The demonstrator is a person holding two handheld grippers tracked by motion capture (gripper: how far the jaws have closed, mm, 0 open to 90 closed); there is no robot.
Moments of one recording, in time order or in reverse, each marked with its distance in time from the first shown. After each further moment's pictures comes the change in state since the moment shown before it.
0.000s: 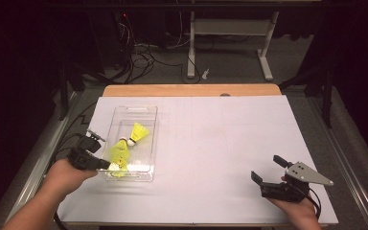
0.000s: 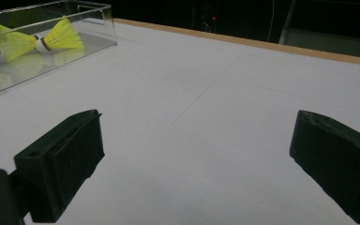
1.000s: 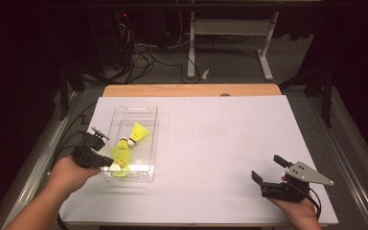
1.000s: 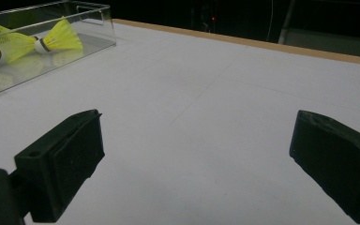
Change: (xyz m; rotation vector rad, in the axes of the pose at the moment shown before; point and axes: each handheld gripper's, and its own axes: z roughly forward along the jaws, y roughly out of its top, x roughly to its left) left arm -0.010 0.009 -0.001 -0.021 0.035 0.024; right arm -0.001 0.000 0.000 -0.002 -0.001 0.001
